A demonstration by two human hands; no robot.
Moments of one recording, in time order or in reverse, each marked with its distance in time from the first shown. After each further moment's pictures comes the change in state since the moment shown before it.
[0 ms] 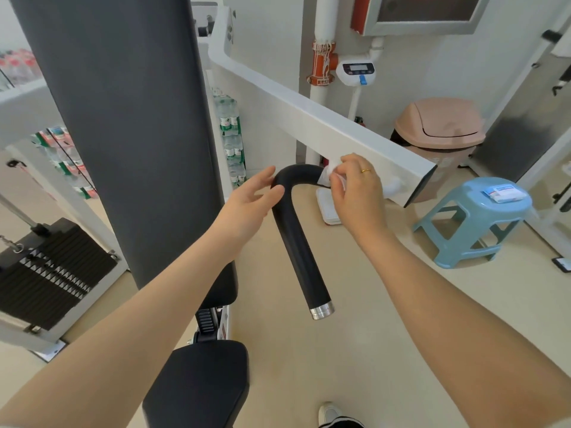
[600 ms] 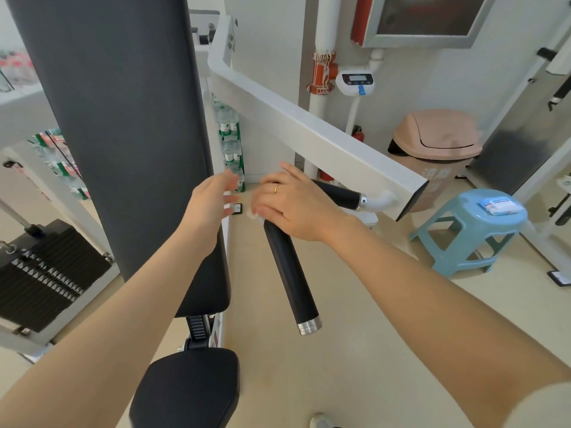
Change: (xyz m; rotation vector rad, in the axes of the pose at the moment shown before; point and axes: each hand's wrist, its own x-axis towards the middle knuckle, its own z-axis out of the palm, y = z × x) left_hand 0.024 0.003 -0.020 -0.323 0.318 -0.166; right_hand 0.022 -0.051 0.001 -0.041 -0.499 -0.686
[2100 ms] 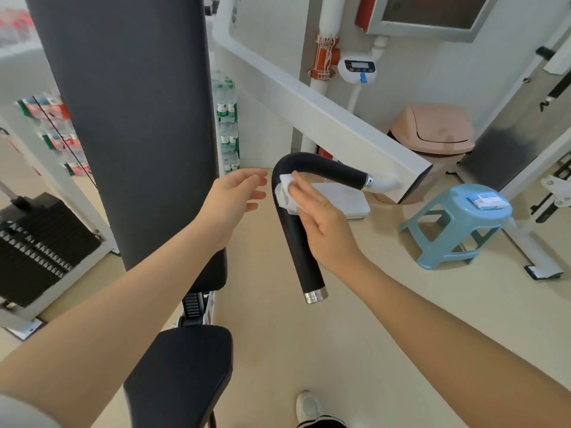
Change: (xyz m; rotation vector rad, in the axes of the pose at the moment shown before) left_hand -0.023 -0.027 -0.006 0.142 -0.167 0.073; right_hand -0.066 -0.049 0.030 0.590 0.290 0.402
